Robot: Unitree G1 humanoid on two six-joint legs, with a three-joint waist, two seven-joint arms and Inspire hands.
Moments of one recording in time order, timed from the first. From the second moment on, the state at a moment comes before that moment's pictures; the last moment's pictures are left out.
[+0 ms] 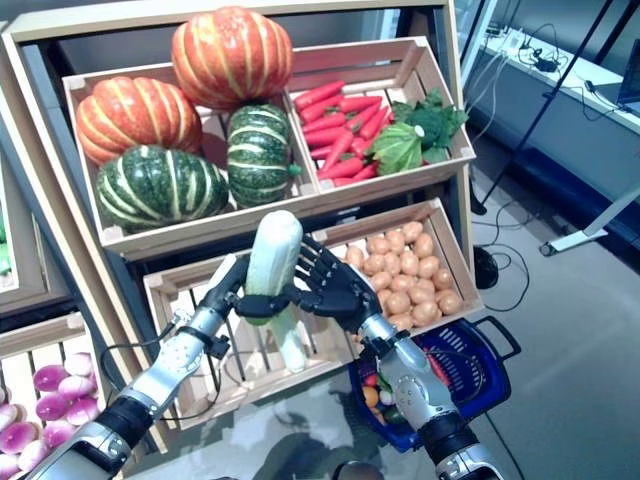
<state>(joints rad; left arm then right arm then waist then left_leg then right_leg) -0.30 0.42 -0.45 0.51 -0.08 -0.38 0.12 -0.22 -0.35 0.35 0.31 0.92 -0.12 0.43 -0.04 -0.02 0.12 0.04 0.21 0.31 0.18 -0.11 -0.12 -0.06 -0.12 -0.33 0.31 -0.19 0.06</state>
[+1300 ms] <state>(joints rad) -0.20 0.37 -0.52 0.58 0.00 -0.36 0.08 -0.25 -0.38 0.38 0.23 0.76 -0.10 0.39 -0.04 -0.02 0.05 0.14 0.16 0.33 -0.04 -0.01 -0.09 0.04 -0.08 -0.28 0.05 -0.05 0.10</state>
